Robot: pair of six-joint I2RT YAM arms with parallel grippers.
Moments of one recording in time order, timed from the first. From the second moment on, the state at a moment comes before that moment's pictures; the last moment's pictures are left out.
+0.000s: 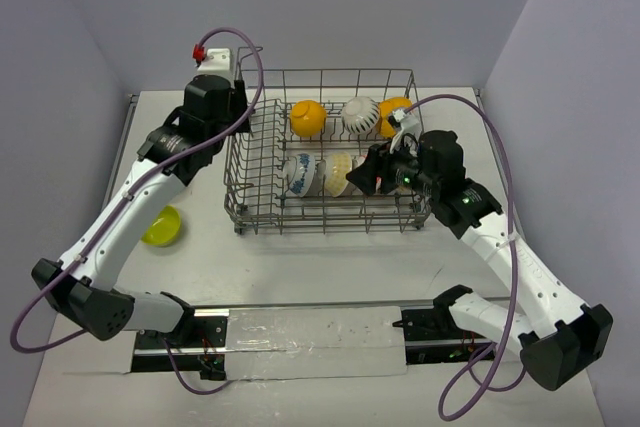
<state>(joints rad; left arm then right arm) -0.53 1.38 1.55 -0.60 -0.46 -0.25 0.45 0.99 0.96 -0.33 -0.38 0.28</state>
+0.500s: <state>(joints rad) -0.39 1.30 1.30 -0.58 -0.40 -0.29 0.47 1.04 0.97 -0.35 -0.16 0.28</state>
